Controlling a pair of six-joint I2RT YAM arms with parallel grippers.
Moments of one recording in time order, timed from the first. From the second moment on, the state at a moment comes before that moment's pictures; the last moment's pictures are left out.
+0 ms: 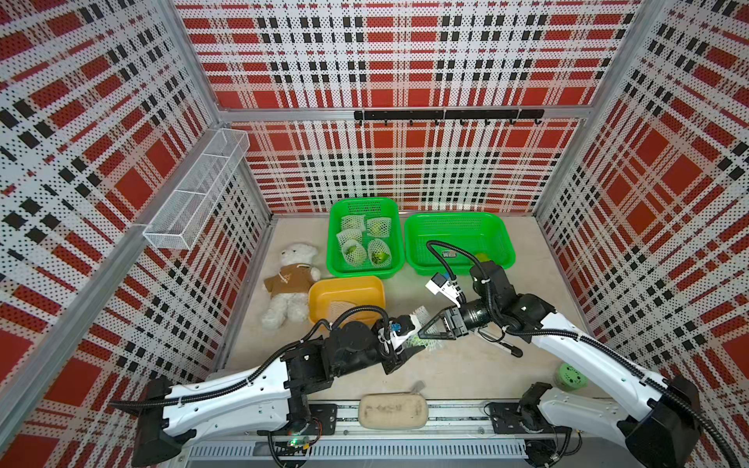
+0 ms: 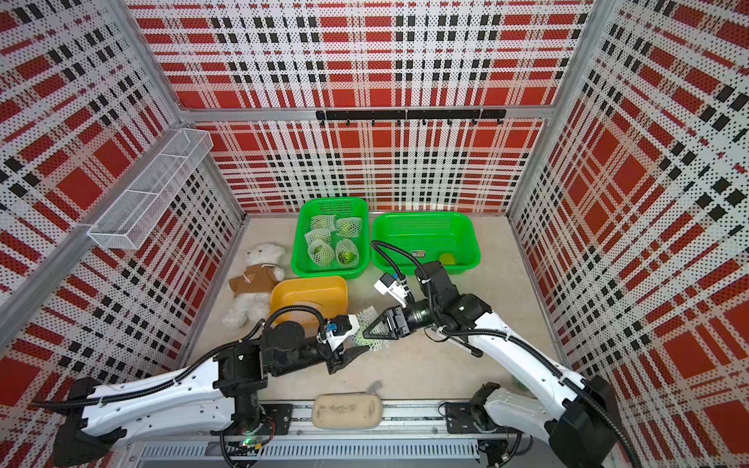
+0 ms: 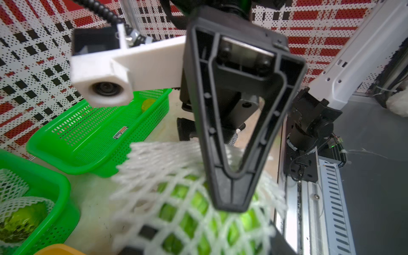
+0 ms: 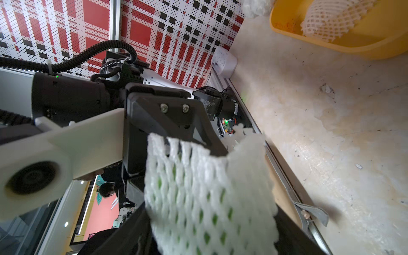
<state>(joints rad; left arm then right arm) -1.19 0.85 0.66 -0.09 -0.08 0.08 0.64 1.12 0.88 -0.44 -1.04 0.55</state>
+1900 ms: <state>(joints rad) -0.43 2.23 1.94 -0.52 -0.25 -0.13 0.15 1.33 0.92 -0.27 -0.94 0.38</state>
